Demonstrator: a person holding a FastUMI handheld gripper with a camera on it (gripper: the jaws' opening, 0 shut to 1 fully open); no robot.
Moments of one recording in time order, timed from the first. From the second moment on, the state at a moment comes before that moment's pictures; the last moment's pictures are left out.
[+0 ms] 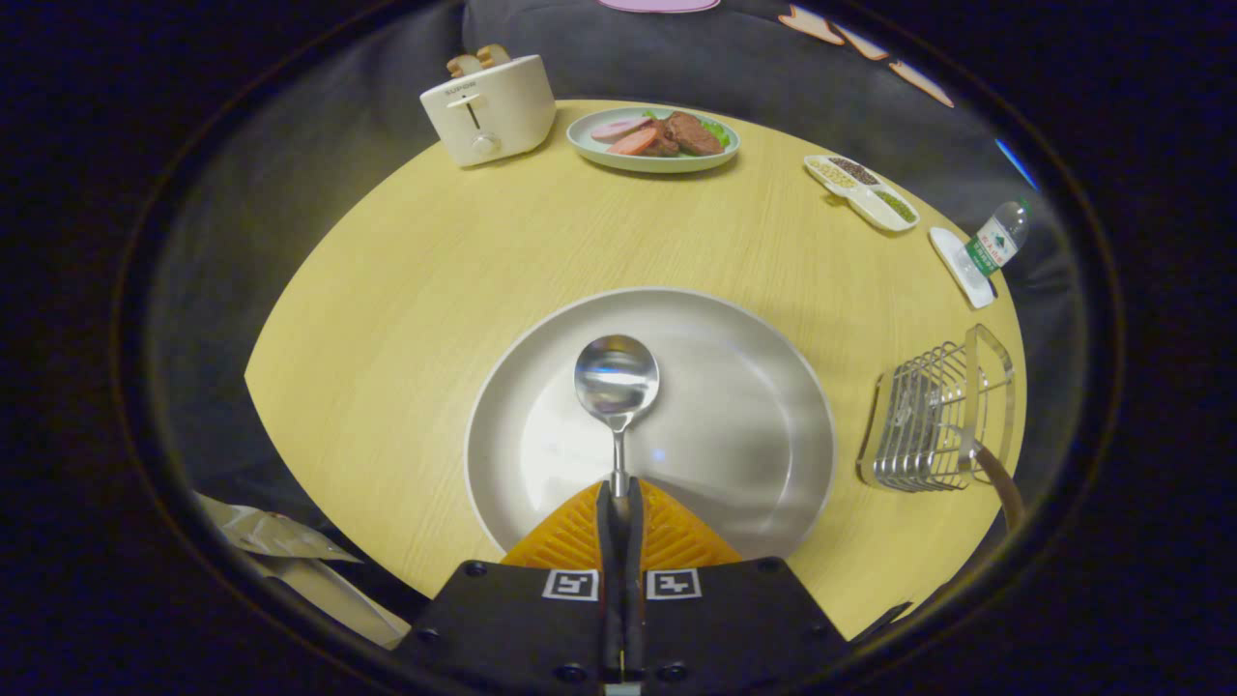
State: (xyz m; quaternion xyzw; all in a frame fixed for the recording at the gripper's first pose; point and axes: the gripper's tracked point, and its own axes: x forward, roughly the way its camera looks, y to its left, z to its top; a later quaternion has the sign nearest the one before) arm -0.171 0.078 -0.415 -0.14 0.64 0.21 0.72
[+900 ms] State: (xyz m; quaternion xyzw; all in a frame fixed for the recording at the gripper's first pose) arm -0.091 -0.010 -0.329 -0.20 0.64 0.20 0.72
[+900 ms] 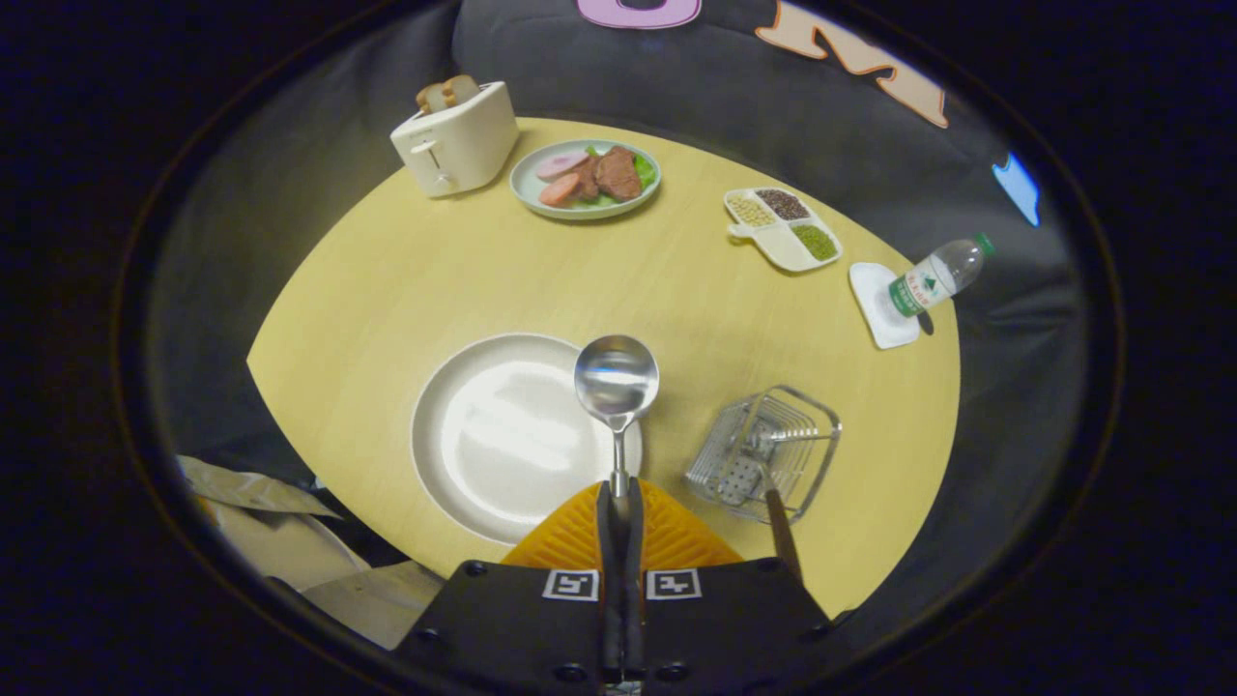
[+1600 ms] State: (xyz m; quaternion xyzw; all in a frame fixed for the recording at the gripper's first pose) arm -0.063 -0.093 -0.320 -0.23 0.69 0.15 0.67
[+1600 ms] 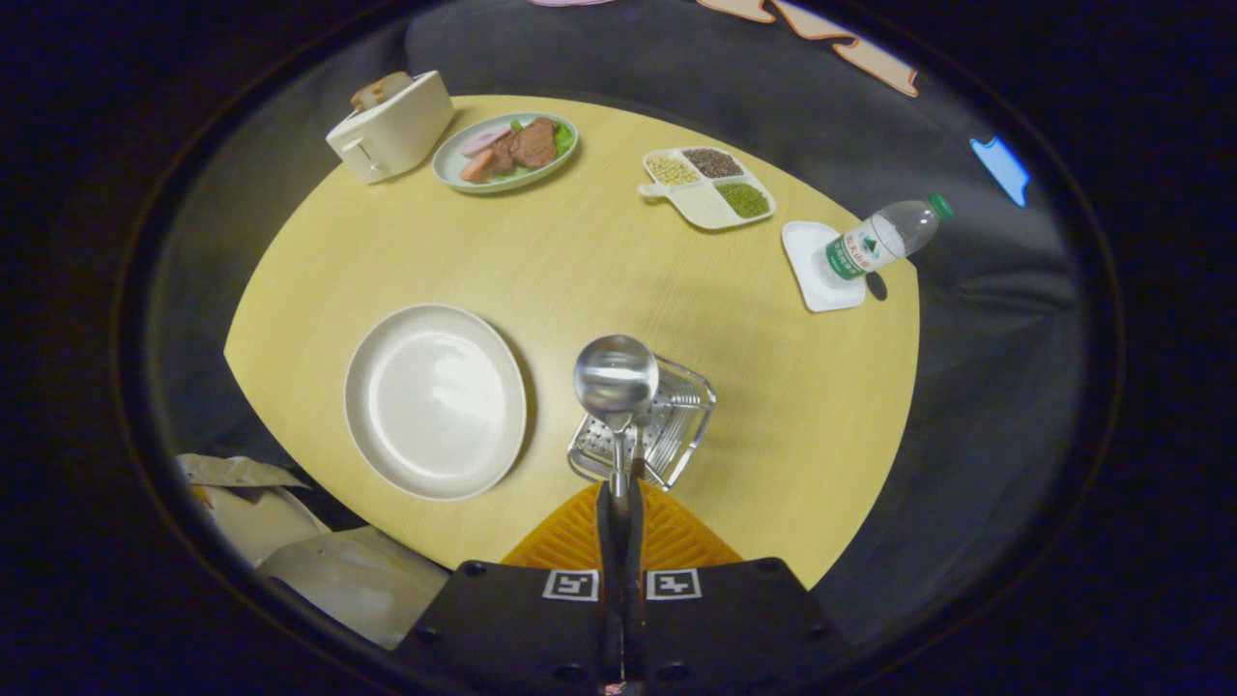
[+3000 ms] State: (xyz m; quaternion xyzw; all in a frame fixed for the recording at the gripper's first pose) arm -0.055 -0.091 -0.317 -0.19 0.68 0.14 0.70
